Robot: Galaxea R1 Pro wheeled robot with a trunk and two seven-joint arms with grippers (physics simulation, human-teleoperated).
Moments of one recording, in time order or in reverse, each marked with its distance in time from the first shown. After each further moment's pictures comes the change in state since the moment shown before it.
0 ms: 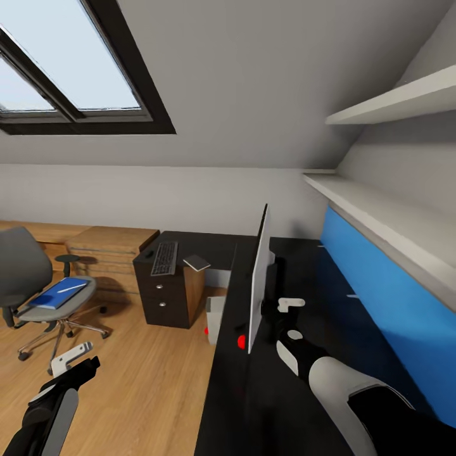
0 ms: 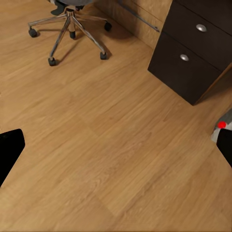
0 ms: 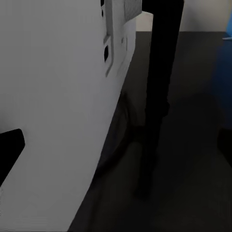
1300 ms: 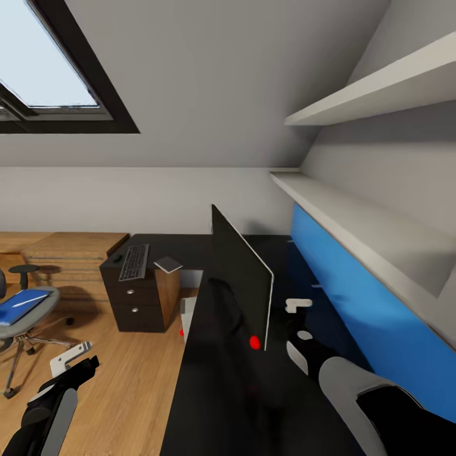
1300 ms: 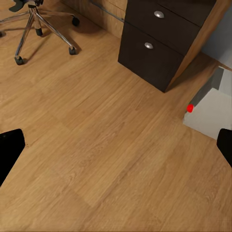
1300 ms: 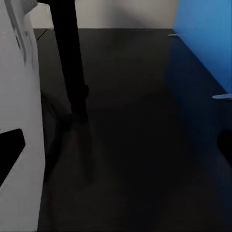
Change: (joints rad) left arm 0.000 0.002 0.003 -0.001 0.002 -0.002 0.000; right arm 0.000 -0.050 0.008 0.009 -0.002 -0.001 0.045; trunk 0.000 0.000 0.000
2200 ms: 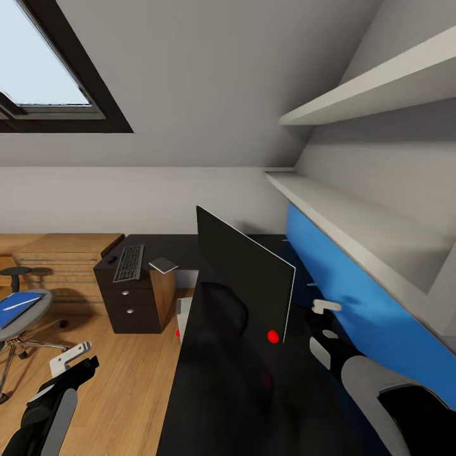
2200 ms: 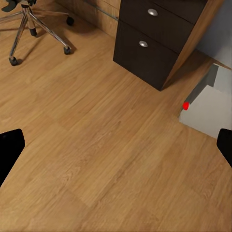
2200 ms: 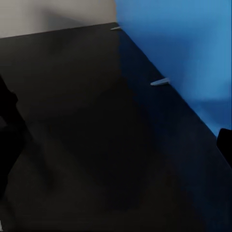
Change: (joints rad) left arm 0.000 0.001 0.000 0.001 0.000 0.000 0.000; right arm -0.005 -0.115 -0.006 0.003 -0.180 0.003 0.000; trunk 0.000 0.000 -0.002
